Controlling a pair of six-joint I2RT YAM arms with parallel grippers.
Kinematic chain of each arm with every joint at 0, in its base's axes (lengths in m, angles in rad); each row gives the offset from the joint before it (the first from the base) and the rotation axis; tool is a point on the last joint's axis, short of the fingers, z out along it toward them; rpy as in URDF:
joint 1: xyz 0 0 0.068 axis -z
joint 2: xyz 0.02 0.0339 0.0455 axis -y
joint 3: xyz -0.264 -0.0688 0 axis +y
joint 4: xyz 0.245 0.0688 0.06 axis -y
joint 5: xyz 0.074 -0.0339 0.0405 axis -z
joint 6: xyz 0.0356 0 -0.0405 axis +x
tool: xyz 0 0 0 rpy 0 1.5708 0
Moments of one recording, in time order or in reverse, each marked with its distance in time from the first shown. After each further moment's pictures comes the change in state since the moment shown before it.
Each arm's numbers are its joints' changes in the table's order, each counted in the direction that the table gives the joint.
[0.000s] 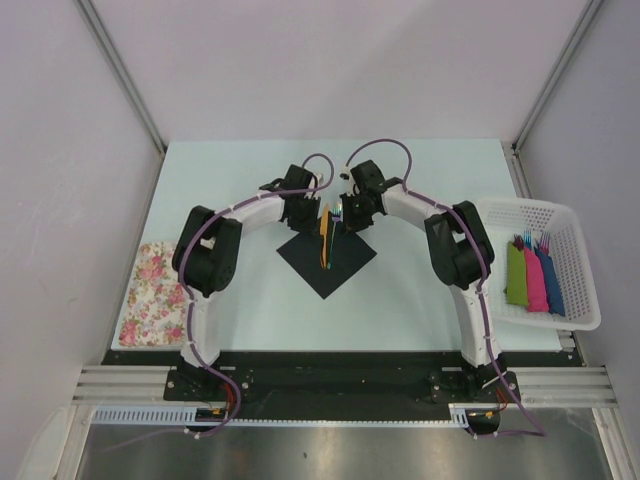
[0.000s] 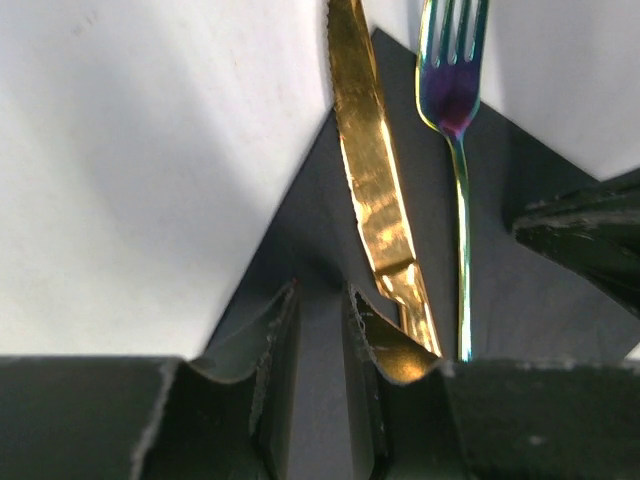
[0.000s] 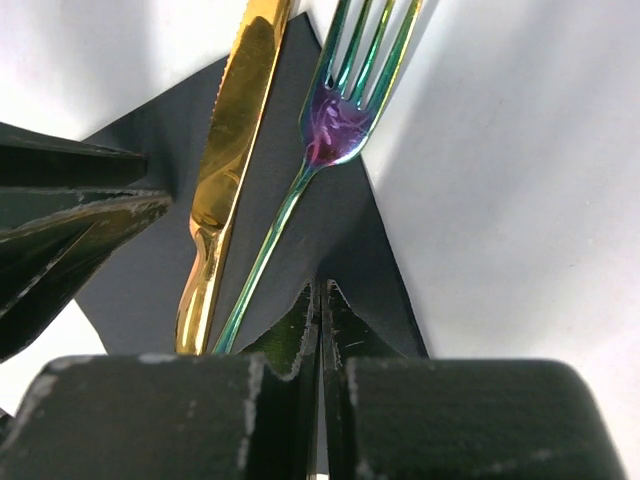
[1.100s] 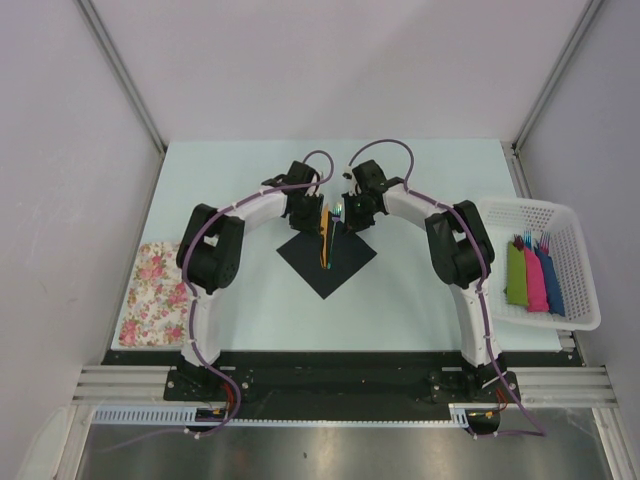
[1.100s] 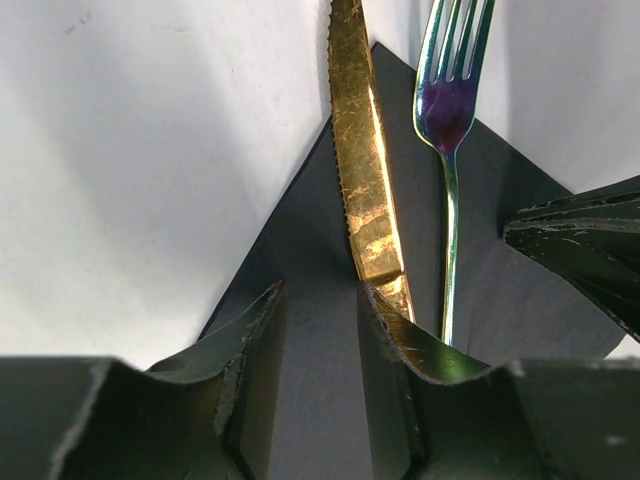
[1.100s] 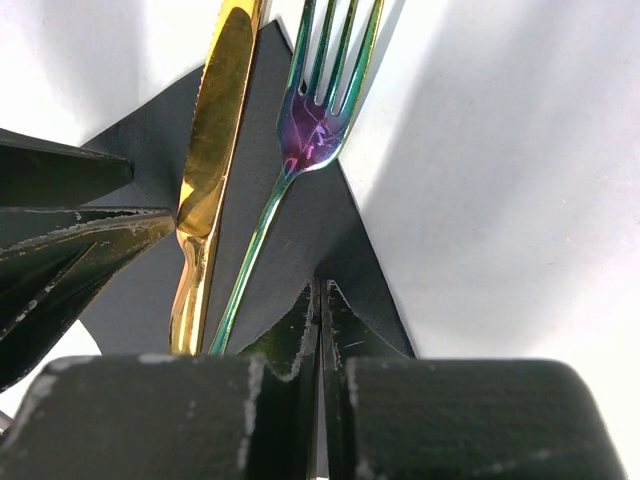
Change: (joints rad) left arm -0.003 -0.047 -0.083 -0.079 0.003 -0.049; right arm 0.017 -0.009 -0.002 -0.001 0.012 0.023
